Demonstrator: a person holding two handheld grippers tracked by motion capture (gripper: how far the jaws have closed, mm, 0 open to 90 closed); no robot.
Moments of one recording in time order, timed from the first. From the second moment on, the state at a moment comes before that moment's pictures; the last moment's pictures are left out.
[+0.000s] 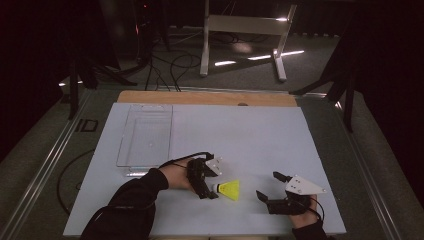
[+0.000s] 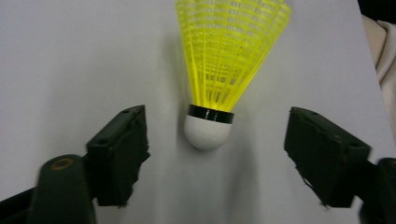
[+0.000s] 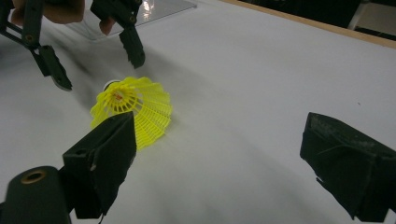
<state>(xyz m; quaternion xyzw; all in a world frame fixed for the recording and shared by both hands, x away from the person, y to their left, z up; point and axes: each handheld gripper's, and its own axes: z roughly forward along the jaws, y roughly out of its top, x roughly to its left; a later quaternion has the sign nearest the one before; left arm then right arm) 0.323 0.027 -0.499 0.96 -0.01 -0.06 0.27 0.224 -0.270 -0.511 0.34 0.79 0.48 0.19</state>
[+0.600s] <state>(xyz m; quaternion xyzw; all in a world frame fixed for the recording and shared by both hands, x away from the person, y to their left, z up) 0.323 0.017 -0.513 0.97 -0.03 -0.05 0.25 0.225 -0.270 -0.511 0.34 0.79 0.48 0.19</state>
